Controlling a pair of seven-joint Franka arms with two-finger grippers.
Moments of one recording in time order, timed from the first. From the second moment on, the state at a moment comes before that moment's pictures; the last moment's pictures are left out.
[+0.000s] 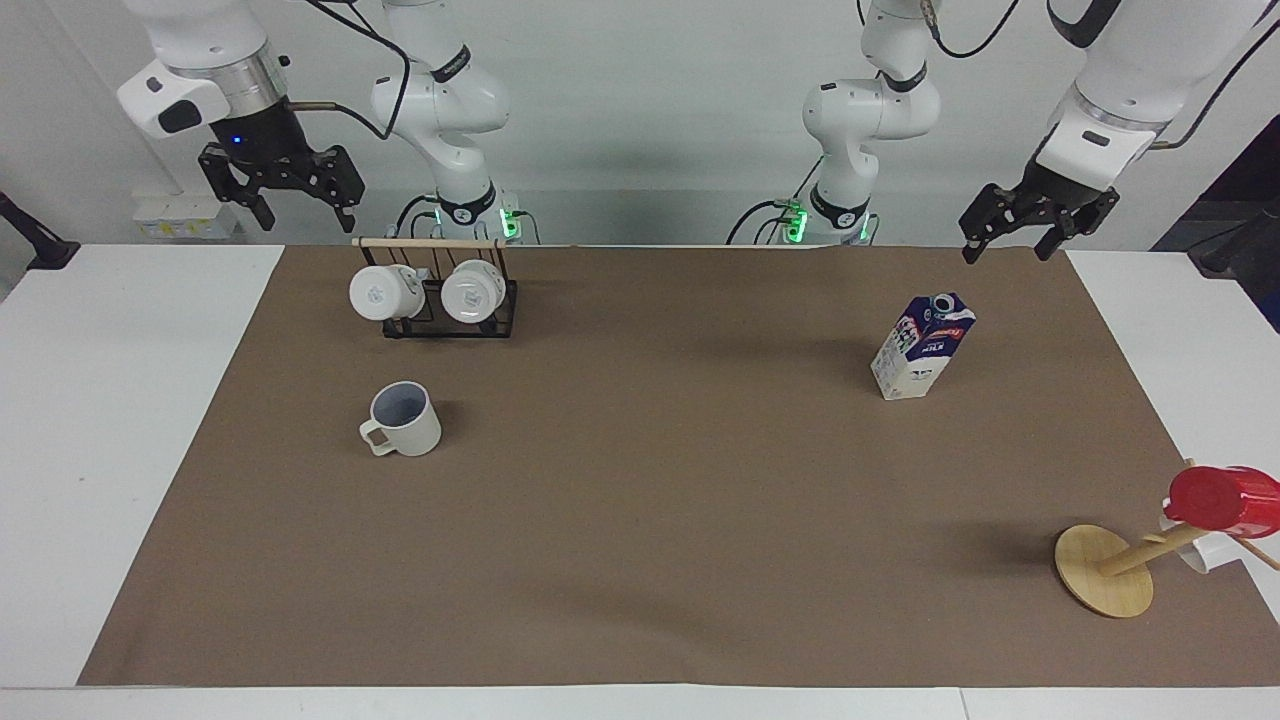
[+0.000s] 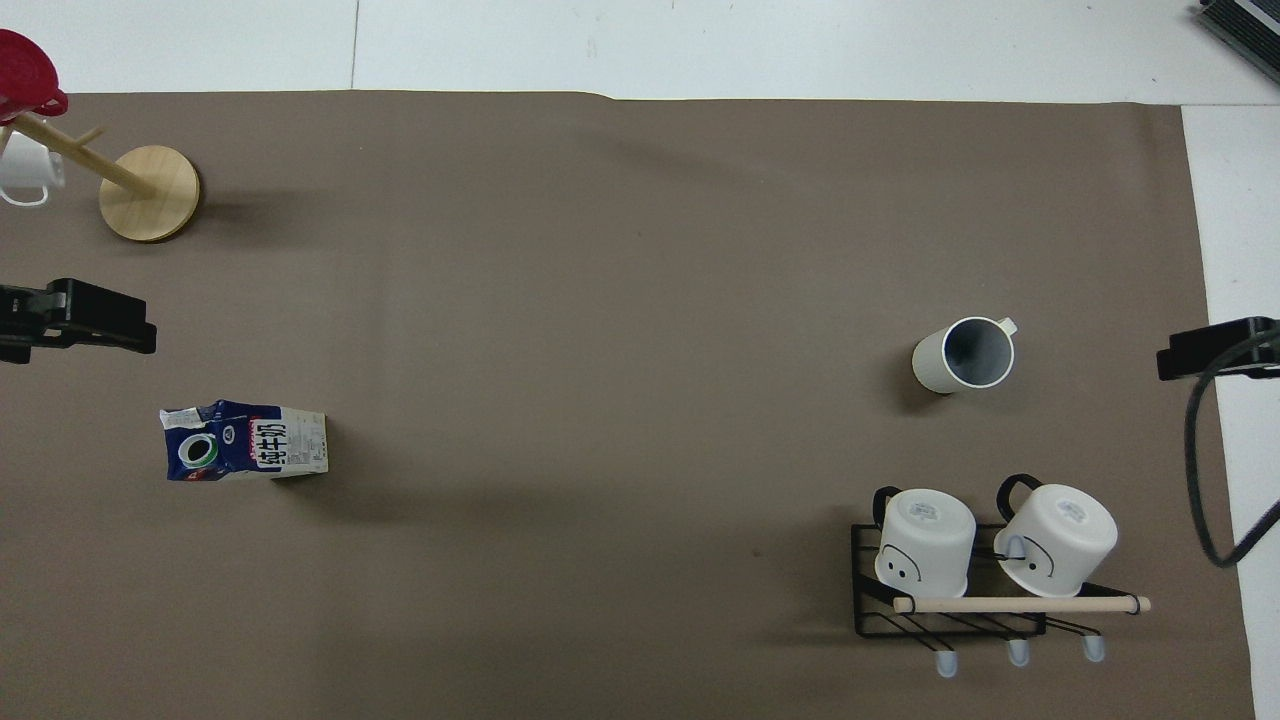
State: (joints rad) left arm -0.03 -0.03 -0.04 -1.53 -0.03 1.49 -0.09; right arm 0.04 -0.08 -0.06 -1.55 -0.03 1.47 -0.01
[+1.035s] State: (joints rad) left arm -0.03 -0.03 -0.04 -1.53 -0.03 1.49 -0.09; right arm 0.04 -0.08 -0.06 -1.55 -0.03 1.47 -0.01
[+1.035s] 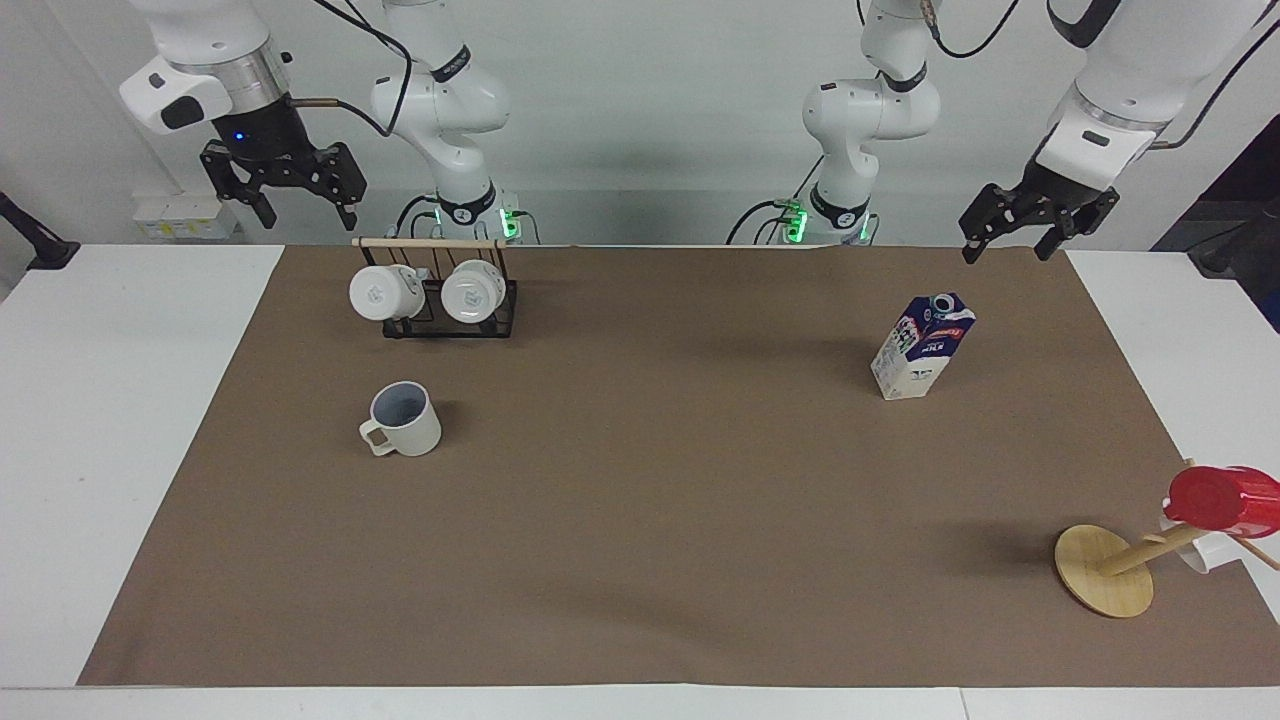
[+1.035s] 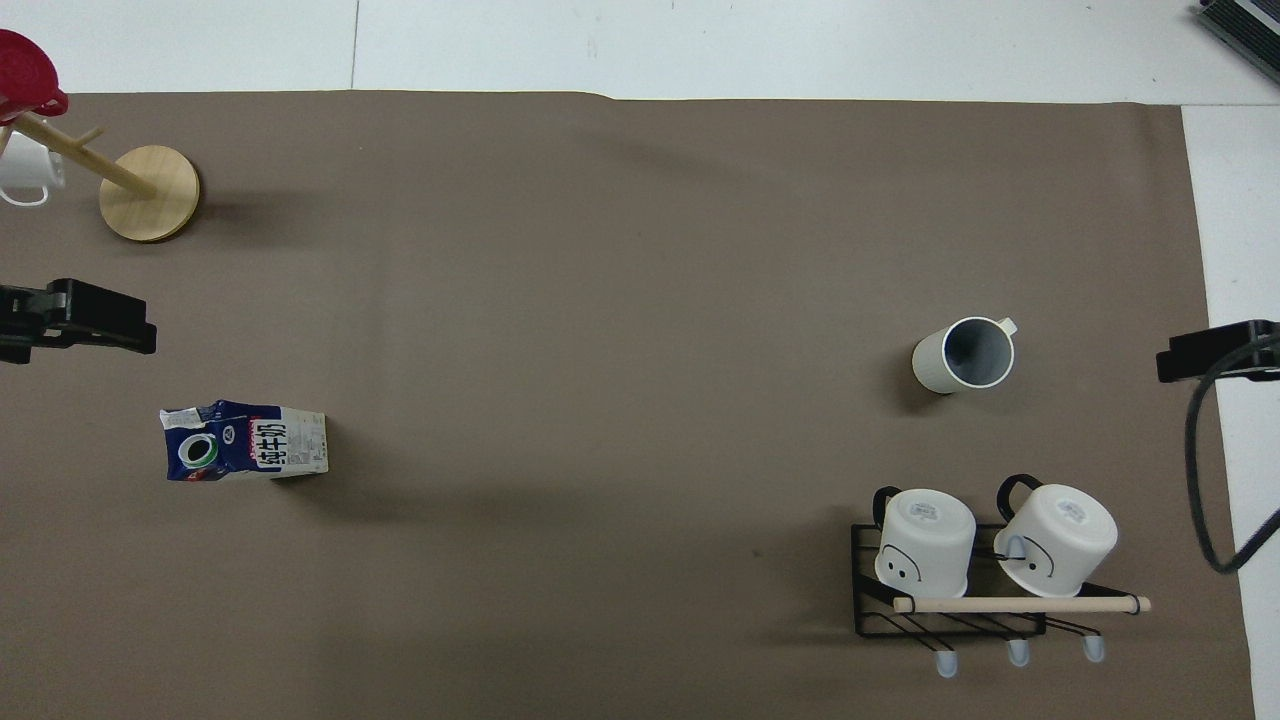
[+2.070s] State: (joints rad) left arm -0.03 -0.03 -0.04 -1.53 -0.03 1.49 -0.09; right arm 0.05 -0.08 -0.05 -1.67 -0.03 1.64 -0.01
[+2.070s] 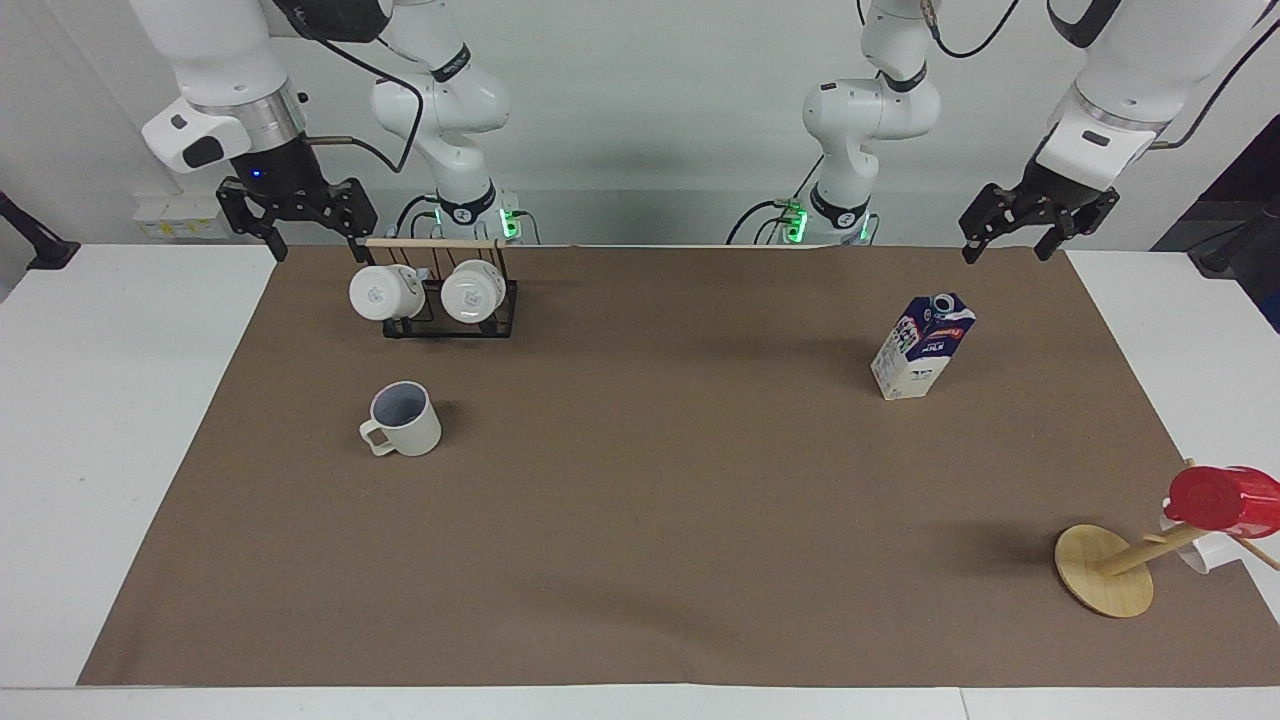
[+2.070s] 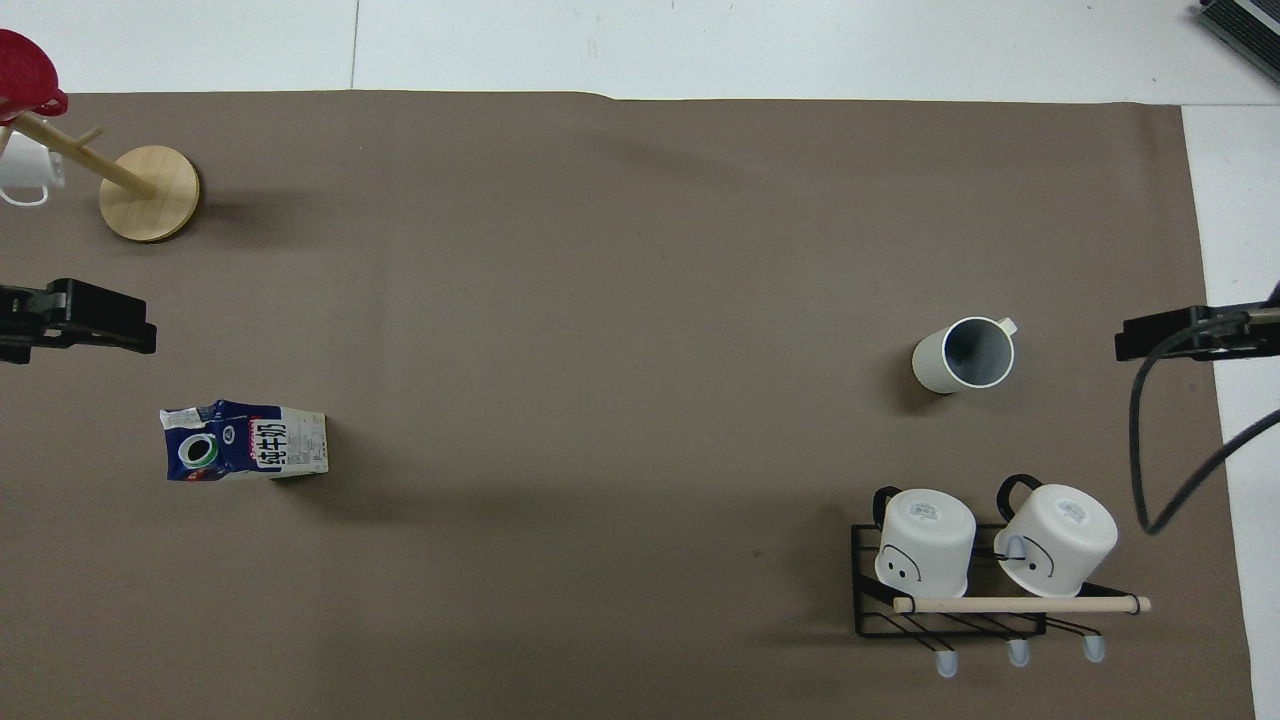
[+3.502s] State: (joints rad) left arm -0.03 -0.03 -0.03 -1.53 -0.03 1.48 -0.09; right arm 0.09 0.13 -0.02 -2.03 -0.03 2.21 0.02
